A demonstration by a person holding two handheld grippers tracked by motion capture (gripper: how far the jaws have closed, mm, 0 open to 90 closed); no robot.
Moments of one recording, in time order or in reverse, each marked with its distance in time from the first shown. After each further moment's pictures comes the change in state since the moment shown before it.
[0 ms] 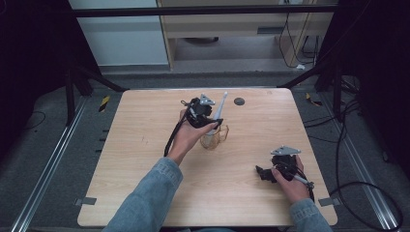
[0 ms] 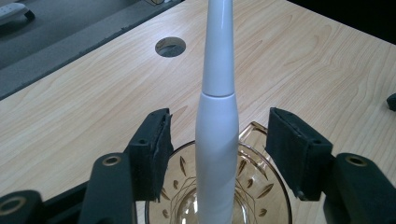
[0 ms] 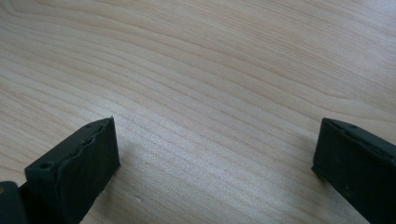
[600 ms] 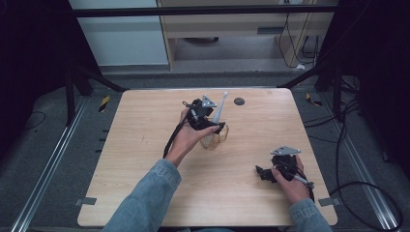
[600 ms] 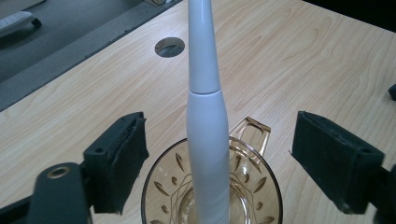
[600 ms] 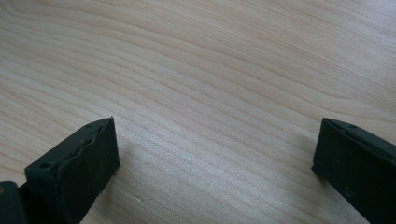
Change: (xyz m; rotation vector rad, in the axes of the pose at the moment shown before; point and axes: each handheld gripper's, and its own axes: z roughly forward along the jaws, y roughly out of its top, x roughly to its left) left arm -0.009 0.000 -0.004 0.010 0.018 0.045; right arm 0.000 0.000 0.000 0.000 0.000 0.000
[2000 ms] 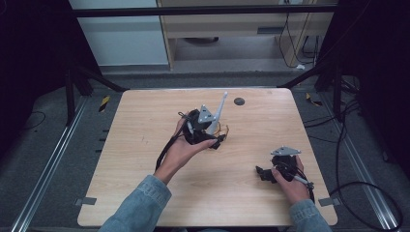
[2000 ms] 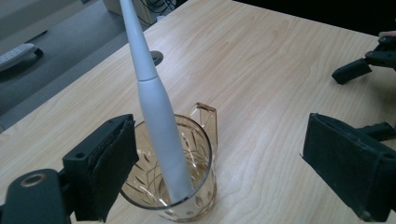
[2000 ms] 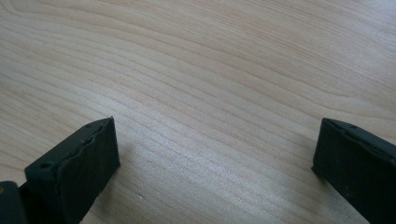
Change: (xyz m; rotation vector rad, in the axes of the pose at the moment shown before) left arm -0.038 -0.015 -0.049 -0.063 -0.015 0.096; right arm 0.001 -0.001 -0.001 0.000 -0.001 0.001
